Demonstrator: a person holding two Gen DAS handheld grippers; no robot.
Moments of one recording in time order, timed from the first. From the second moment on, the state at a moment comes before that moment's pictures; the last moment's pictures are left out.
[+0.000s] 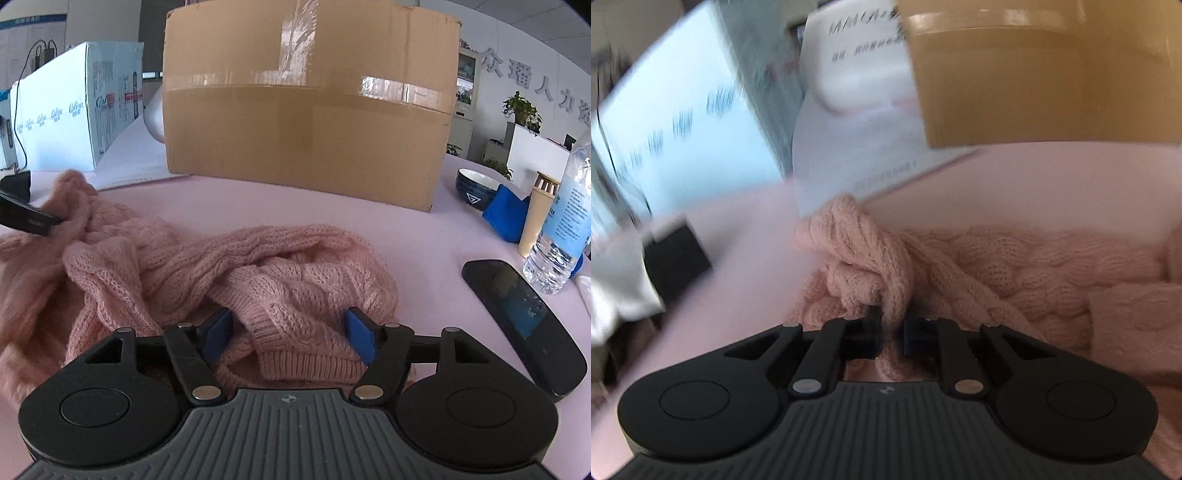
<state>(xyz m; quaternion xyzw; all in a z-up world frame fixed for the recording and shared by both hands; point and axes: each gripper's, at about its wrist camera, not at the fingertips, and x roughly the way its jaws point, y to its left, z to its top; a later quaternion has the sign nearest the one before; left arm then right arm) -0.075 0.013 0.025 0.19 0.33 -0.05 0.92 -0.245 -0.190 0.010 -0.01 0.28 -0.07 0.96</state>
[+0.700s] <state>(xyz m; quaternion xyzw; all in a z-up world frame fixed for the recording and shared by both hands) -0.012 0.091 0.063 0.03 0.38 -0.07 0.92 -0.232 -0.209 0.007 0.01 0.30 -0.08 0.95</state>
